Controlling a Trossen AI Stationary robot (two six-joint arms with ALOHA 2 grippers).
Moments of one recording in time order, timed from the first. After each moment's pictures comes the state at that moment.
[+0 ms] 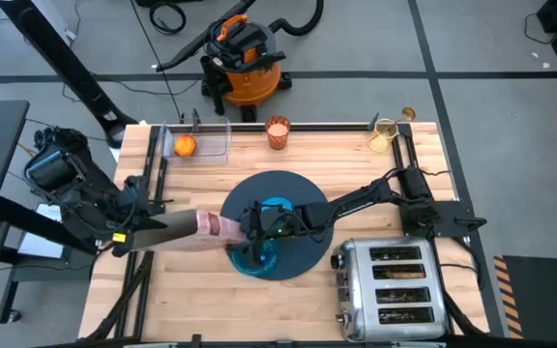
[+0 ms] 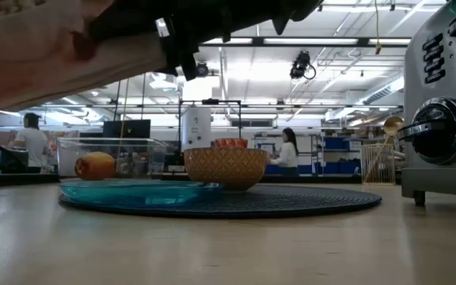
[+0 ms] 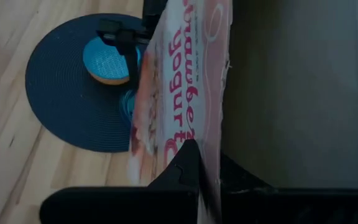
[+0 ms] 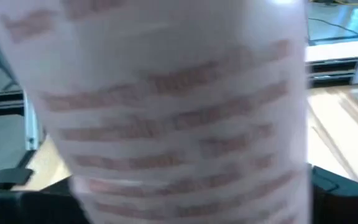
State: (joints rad) left arm -0.89 0.93 1.45 -1.36 -0.51 -0.89; right arm 0.19 2.07 1.47 0.28 0.12 0.16
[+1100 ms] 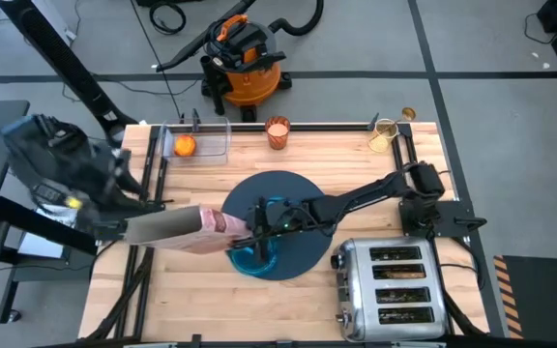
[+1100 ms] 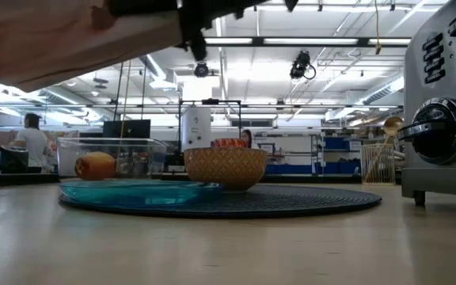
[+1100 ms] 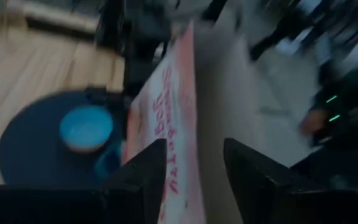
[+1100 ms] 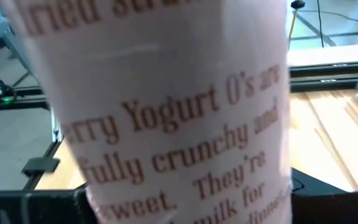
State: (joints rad) left arm -0.89 0.81 1.62 -1.24 -0.56 -0.67; right arm 0.19 1.96 1.47 0.12 0.08 0.15
